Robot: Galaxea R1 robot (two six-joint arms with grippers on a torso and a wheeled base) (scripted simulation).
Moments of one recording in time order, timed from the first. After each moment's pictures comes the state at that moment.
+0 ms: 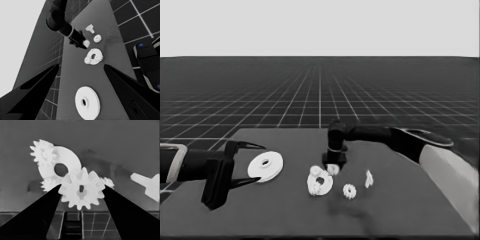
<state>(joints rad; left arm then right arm) -0.34 1.75 -0.42 0.31 0.68 0.35 0.01 2.88 -1.52 -0.18 -1.53 1.36</state>
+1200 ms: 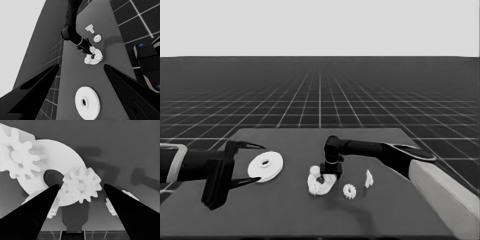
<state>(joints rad) -0.34 1.75 -0.42 0.31 0.68 0.35 -0.15 2.94 -1.66 -0.33 -1.48 1.30</state>
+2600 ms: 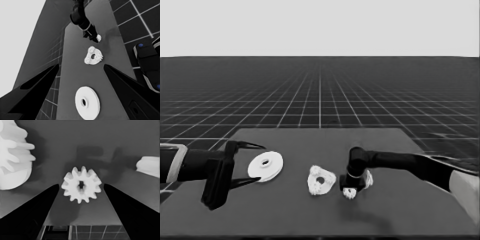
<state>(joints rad) -0.34 1.75 -0.42 0.31 0.68 0.35 -0.21 2.63 -1.27 -0.40 -1.49 1.38</state>
